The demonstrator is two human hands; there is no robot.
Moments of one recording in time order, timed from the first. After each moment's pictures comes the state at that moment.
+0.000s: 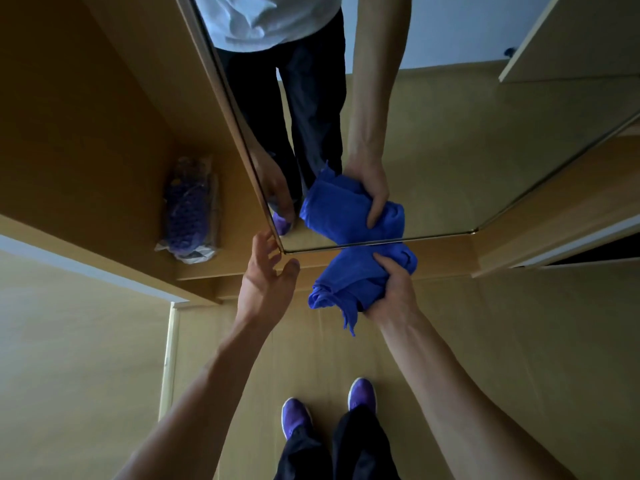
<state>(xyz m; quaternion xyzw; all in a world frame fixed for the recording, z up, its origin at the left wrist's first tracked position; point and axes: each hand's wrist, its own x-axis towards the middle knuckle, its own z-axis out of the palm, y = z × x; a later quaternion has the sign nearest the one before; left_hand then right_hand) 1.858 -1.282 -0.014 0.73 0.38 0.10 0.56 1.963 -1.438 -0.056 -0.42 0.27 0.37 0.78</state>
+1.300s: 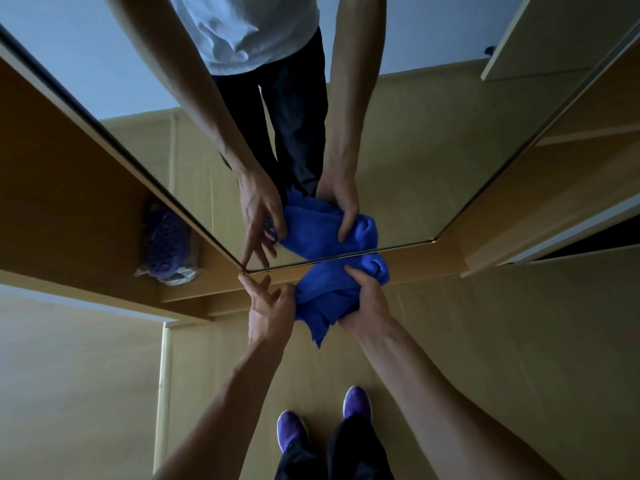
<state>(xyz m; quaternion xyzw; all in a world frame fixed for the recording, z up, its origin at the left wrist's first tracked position) 1.893 -1.341 -0.024 0.67 0.51 0.02 0.54 1.984 -1.456 -0.059 -0.43 0.23 0.39 0.78</state>
